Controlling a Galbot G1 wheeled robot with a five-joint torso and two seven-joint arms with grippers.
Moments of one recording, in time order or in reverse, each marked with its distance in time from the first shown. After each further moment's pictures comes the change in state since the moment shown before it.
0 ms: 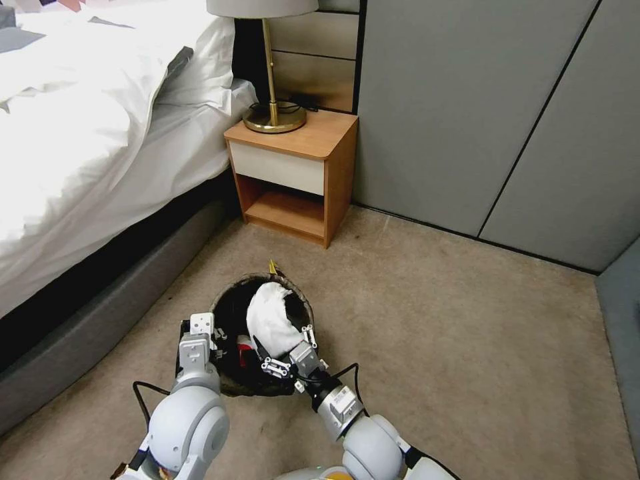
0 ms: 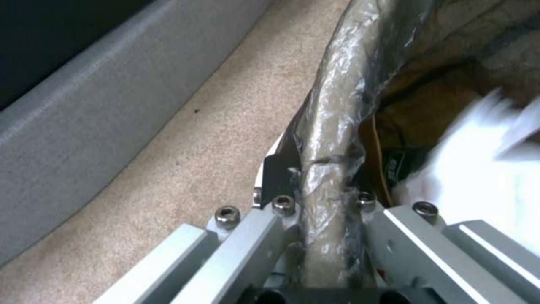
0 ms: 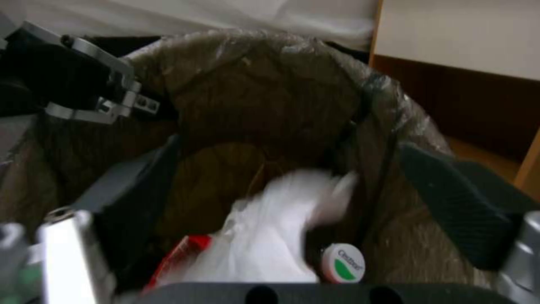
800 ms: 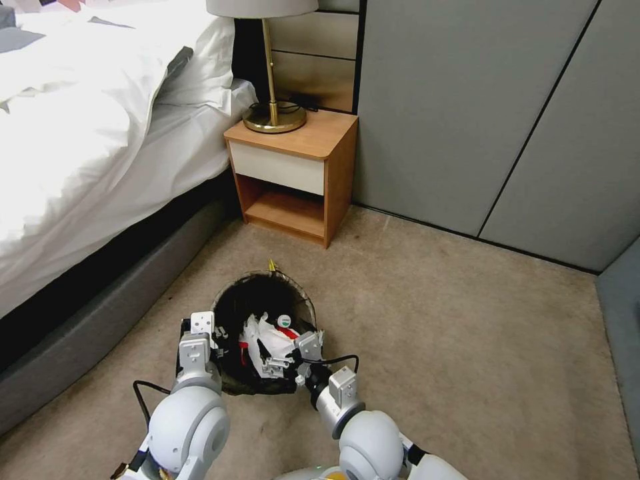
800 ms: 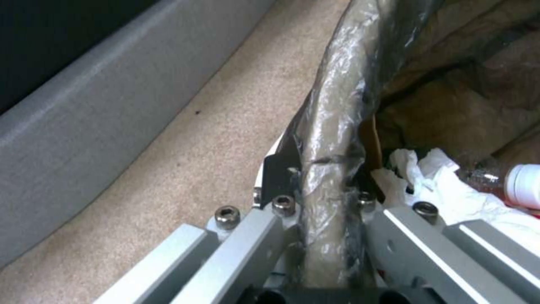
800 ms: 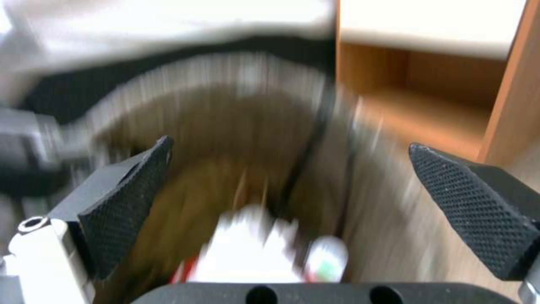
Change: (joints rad) left arm -0.001 0.000 -0.002 0.000 0.001 0.000 0.000; right arm 0.005 -0.026 0.000 0.188 0.141 -0.200 0.119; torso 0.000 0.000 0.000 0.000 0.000
